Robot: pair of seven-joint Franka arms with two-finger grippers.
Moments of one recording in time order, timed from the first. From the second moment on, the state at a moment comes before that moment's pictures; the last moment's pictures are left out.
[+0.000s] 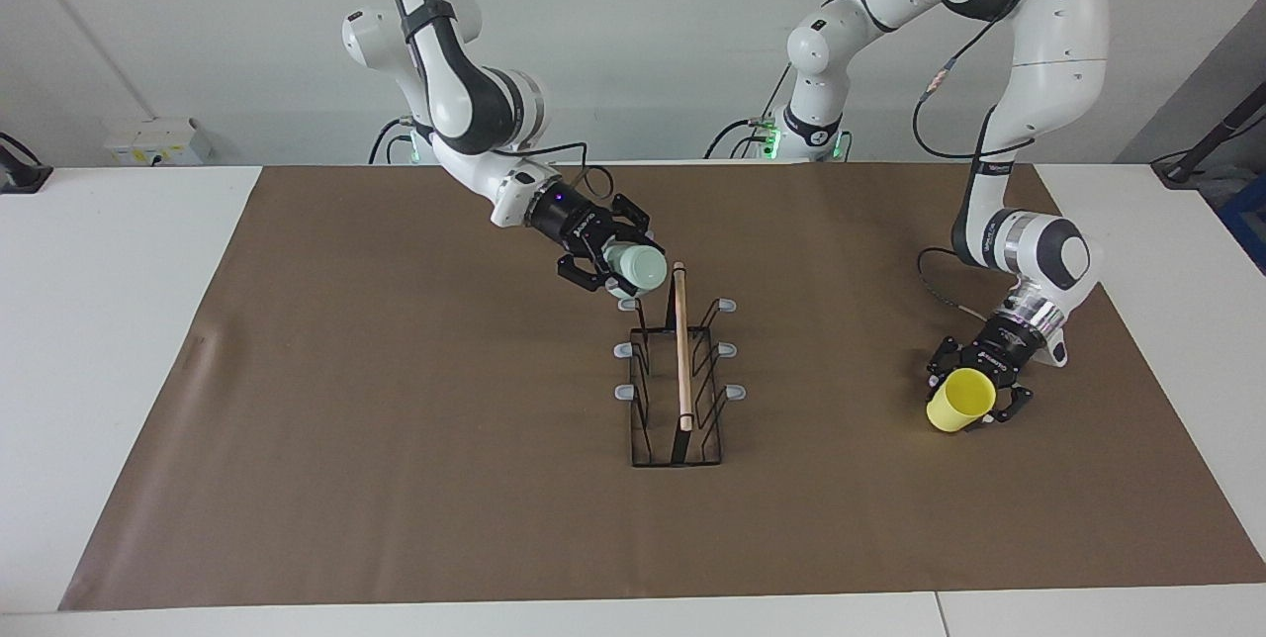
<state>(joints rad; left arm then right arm) 0.66 0.61 -0.44 -1.90 -1.50 2.26 -0.58 0.44 0.11 0.07 -2.16 2.42 2.51 -2.48</state>
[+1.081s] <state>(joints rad) 0.66 0.59 -0.44 -1.79 -1.26 2.32 -0.43 0.44 0.15 0.07 -2.11 2.43 2.53 -2.49</state>
